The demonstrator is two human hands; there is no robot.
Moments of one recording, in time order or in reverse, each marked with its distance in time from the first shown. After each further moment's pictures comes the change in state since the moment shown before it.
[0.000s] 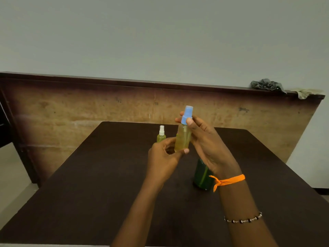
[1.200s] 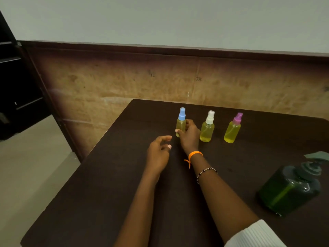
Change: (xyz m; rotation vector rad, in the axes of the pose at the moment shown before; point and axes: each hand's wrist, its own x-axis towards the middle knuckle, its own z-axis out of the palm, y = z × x) left_hand 0.087 -0.150 -0.104 0.213 0.159 -0.371; right_hand 0.167 0.257 0.068 -0.689 0.350 0.093
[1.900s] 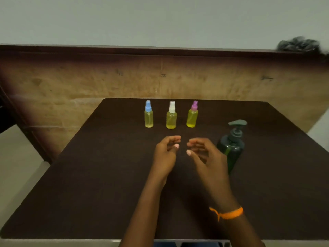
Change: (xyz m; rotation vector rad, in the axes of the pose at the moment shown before) left_hand -0.096 0.041 0.069 -0.179 -0.235 0.086; right_hand -0.167 -0.035 -0.193 0.104 0.049 -0.148
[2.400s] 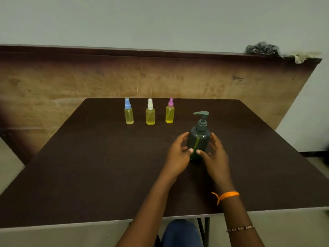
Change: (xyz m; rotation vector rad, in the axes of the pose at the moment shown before) left_hand -0.036 0.006 0.086 0.016 -0.240 0.004; right_hand -0.004 0.072 -0.080 -0.040 0.115 0.243
